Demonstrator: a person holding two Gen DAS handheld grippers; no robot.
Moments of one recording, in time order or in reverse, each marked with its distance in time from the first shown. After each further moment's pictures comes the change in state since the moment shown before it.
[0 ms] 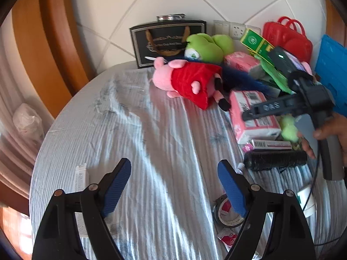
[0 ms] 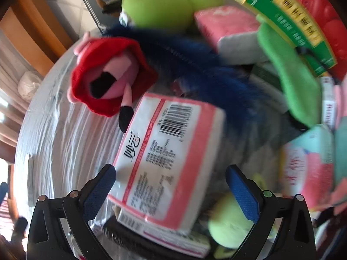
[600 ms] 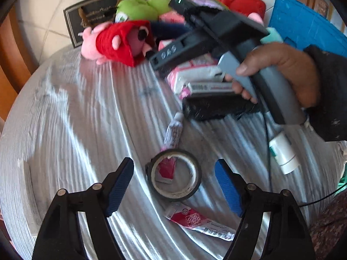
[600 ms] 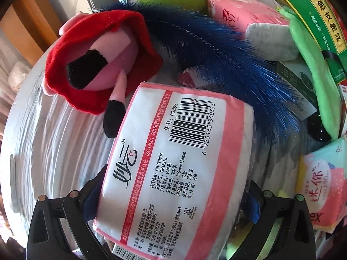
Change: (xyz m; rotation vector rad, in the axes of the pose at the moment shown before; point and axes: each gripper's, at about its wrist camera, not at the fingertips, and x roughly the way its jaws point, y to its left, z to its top) left arm 0.035 -0.056 -0.044 0.165 0.171 -0.277; right arm 0.031 0.010 0.001 -0.040 0.013 -0.079
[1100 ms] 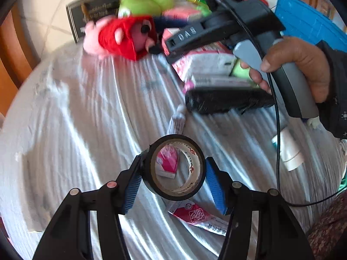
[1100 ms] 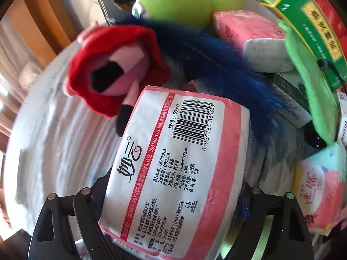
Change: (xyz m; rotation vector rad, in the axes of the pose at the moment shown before) left arm -0.007 -0.005 -0.005 0.007 -0.031 0.017; right arm -0.029 -0.005 -0.001 -0.035 -0.074 0.070
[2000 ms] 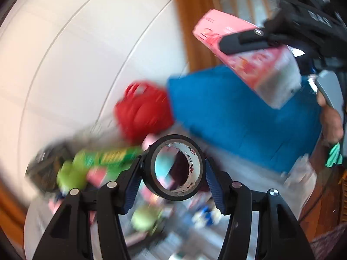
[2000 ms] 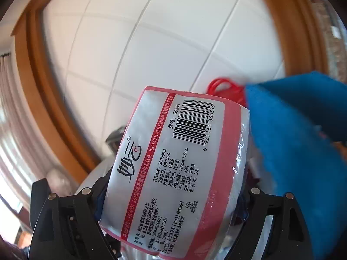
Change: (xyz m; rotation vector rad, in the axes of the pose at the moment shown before) left arm -0.173 -0.226 0.144 0.488 -0.561 -0.223; right arm -0.428 -0.101 -0.161 0.329 -0.736 -0.015
